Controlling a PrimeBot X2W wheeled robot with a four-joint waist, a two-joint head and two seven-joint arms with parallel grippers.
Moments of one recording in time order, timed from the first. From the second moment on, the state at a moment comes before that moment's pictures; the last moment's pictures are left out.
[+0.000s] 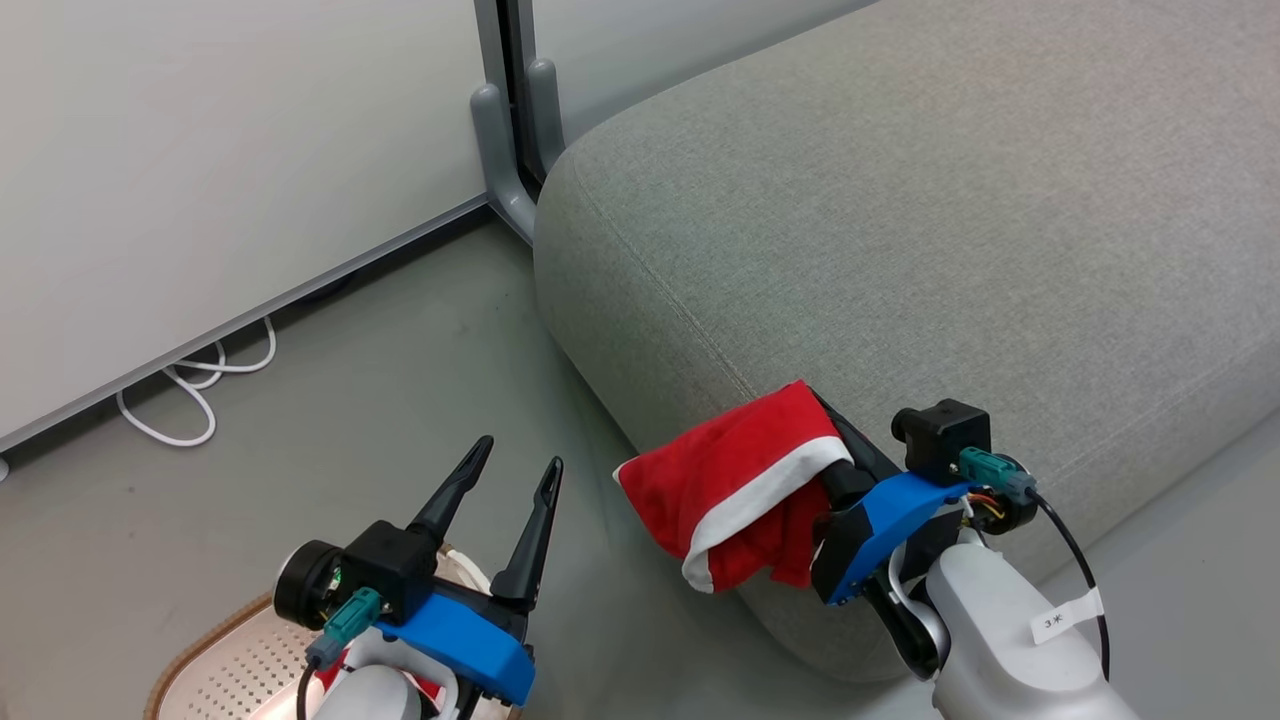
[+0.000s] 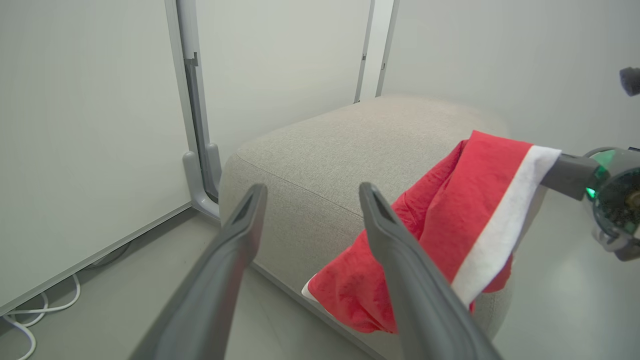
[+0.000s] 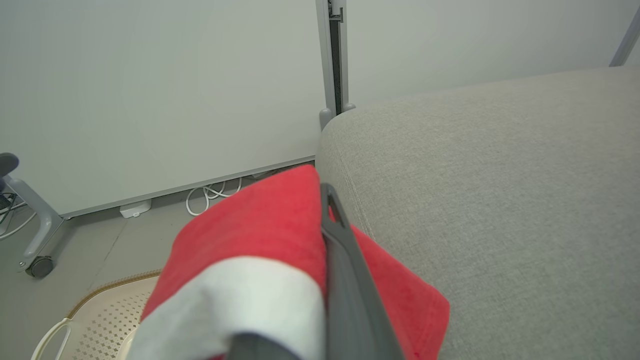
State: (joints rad) left arm -0.22 0.19 -0.45 0.35 -0.35 -0.13 -0.26; right arm -0.53 -0.05 0.38 0.76 0.34 0.13 -0.26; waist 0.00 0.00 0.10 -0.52
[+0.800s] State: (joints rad) left arm -0.38 0.25 -0.52 0.27 -0.32 -0.13 -0.26; right arm -0.93 -0.24 0.02 0.80 0.54 0.13 -0.26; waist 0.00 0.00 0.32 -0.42
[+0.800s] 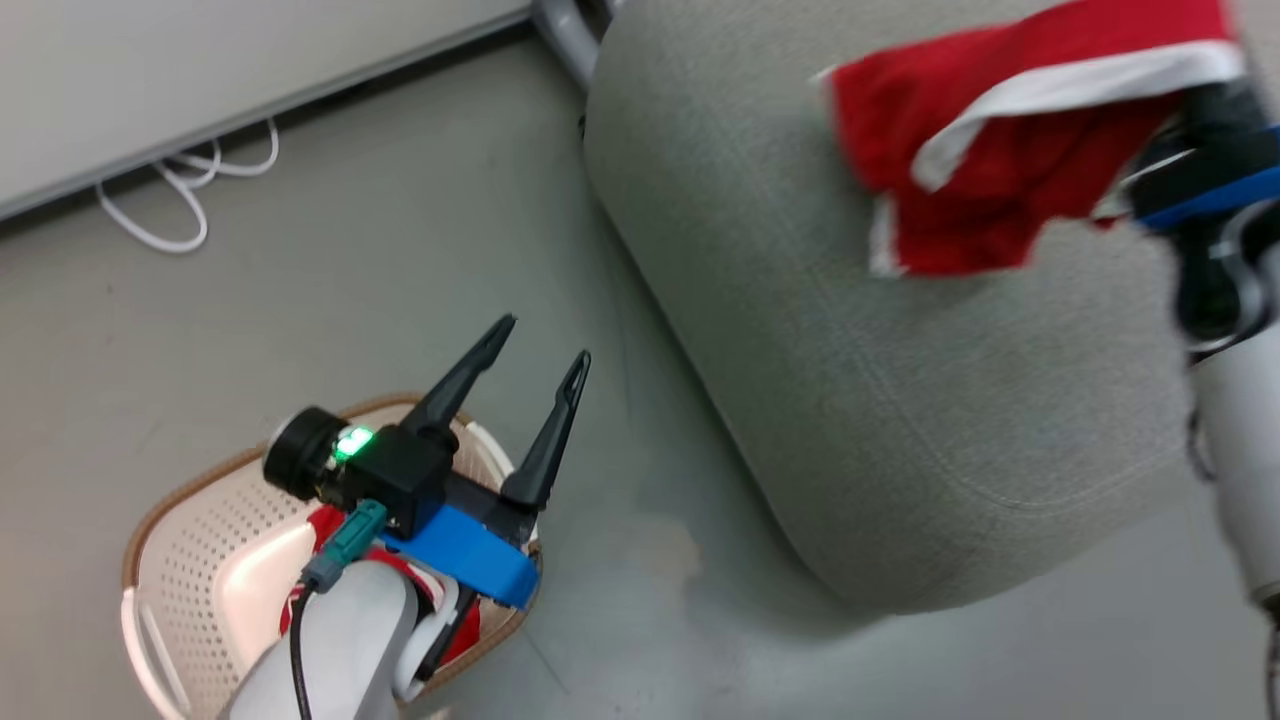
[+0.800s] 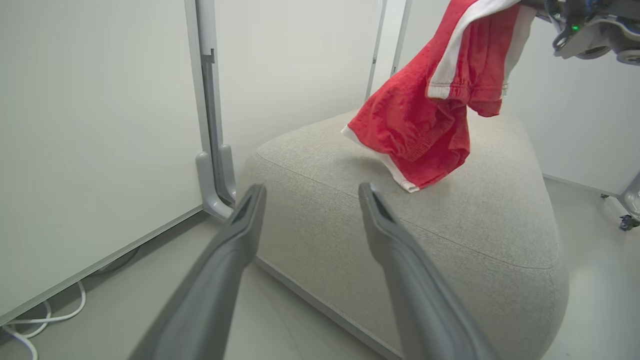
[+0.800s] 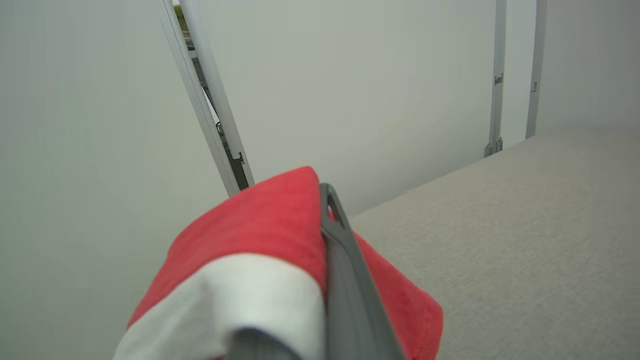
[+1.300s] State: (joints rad) left arm -0.54 0.32 -0.56 0.13 -0.24 -0.13 -0.26; right arm -1.01 -0.40 -0.44 0.83 0.45 0.13 -0.26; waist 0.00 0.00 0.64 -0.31
